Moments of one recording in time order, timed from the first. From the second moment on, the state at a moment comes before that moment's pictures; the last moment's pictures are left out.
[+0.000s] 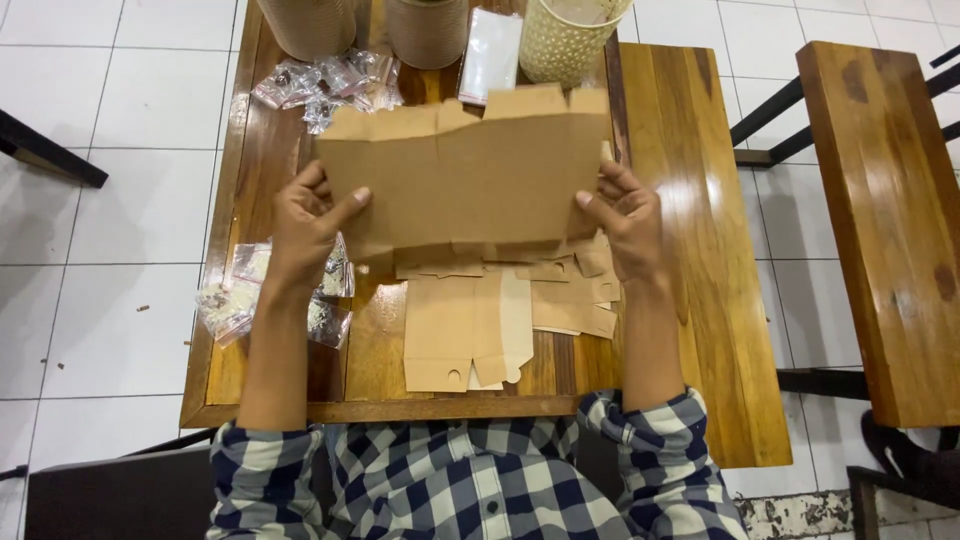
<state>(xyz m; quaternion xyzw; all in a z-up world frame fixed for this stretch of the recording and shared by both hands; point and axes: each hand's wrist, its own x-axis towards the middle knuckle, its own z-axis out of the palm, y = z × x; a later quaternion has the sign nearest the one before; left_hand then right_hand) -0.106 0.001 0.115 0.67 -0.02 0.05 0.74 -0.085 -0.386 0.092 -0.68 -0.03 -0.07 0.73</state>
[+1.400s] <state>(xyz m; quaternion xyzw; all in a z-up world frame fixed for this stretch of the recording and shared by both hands) -0.063 -0.113 0.054 0.92 -0.34 -0.03 0.18 -0.110 -0.364 0.078 -0.83 -0.07 -0.08 0.55</state>
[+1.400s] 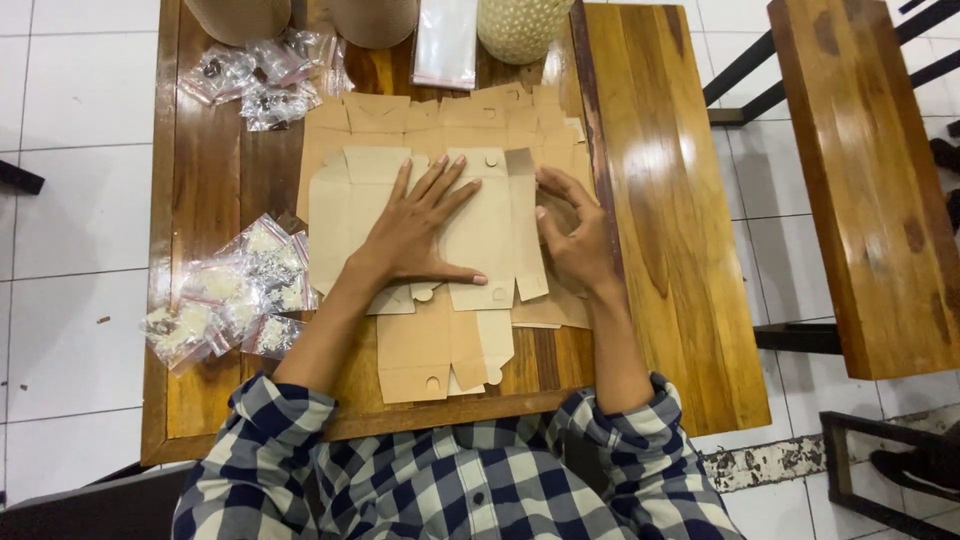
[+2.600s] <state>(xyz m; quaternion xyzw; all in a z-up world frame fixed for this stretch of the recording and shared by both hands) -0.058 -0.111 0.050 0.91 -0.34 -0.05 0.22 -0.110 -0.349 0.058 -0.92 -0.15 -0.05 0.35</state>
